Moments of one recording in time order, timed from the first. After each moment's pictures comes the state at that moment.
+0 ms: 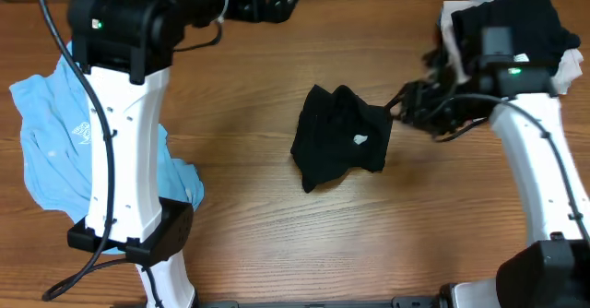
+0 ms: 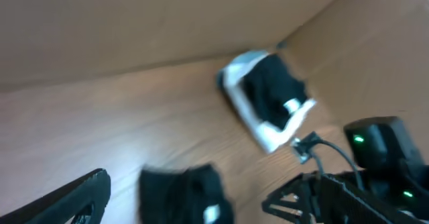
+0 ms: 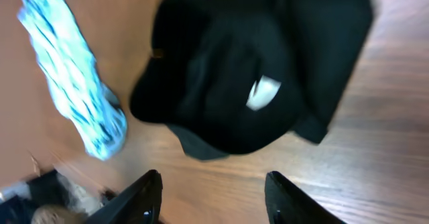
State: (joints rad) left arm -0.26 2.00 2.76 -1.37 0.45 -0.26; right arm 0.04 1.61 1.46 -1.15 -0.58 0.21
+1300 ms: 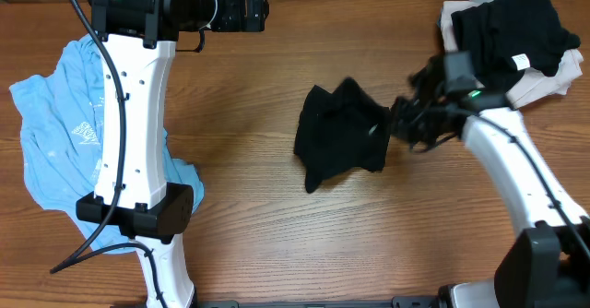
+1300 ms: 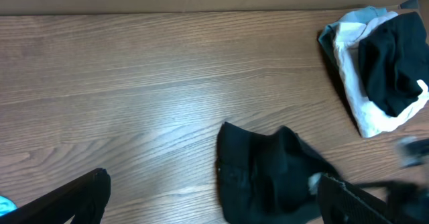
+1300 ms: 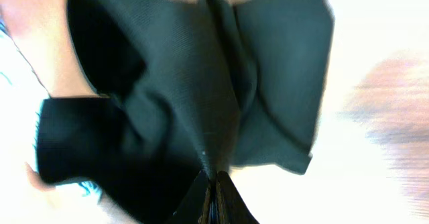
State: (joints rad) left arm -0.20 2.09 2.71 -1.50 0.23 -0.20; right arm 0.08 1.62 1.28 -0.89 -0.44 0.43
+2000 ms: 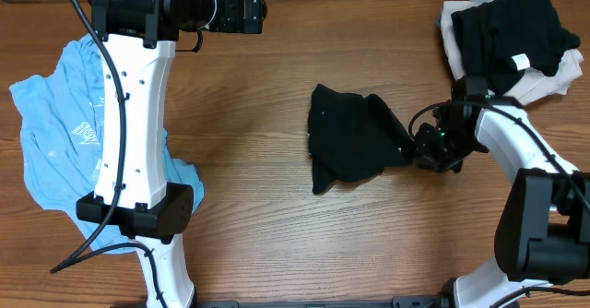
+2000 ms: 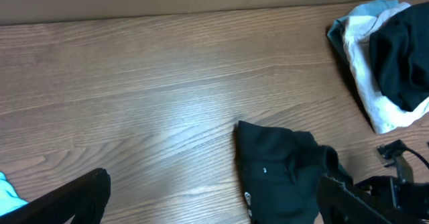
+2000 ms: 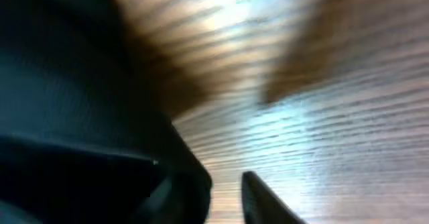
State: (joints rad) left arm -0.20 2.09 2.71 -1.50 0.21 -0.15; right arm -0.08 1.79 1.15 -0.95 -0.33 0.31
